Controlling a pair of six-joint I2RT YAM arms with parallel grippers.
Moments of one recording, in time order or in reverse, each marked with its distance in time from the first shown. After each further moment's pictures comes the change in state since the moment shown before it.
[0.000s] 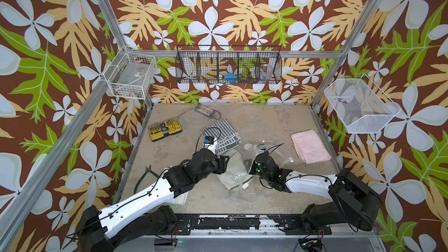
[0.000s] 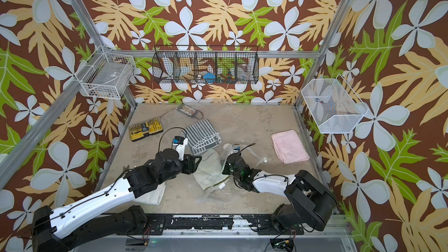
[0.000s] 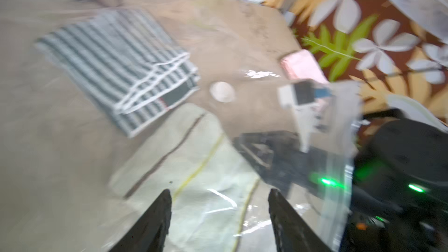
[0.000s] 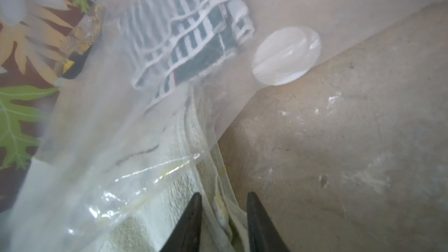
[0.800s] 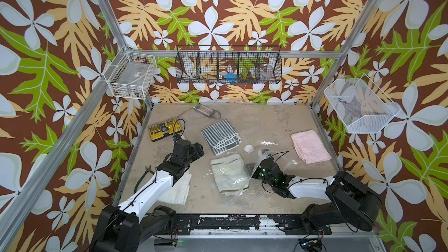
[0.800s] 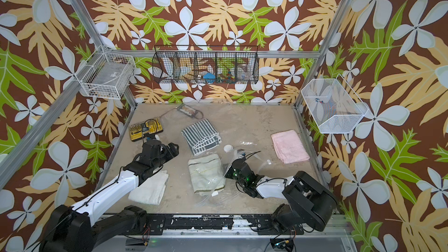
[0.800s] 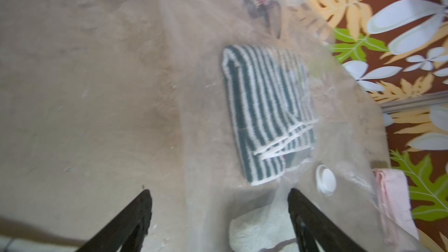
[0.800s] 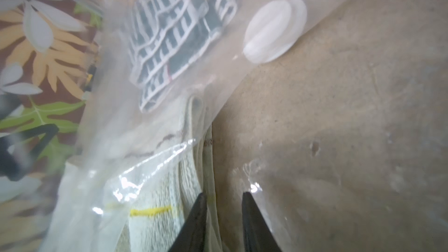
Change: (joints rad) left arm 0.506 0.146 -0.090 0.208 0.177 -0.081; right arm -0.010 0.051 -0.142 0.311 -0.003 0.141
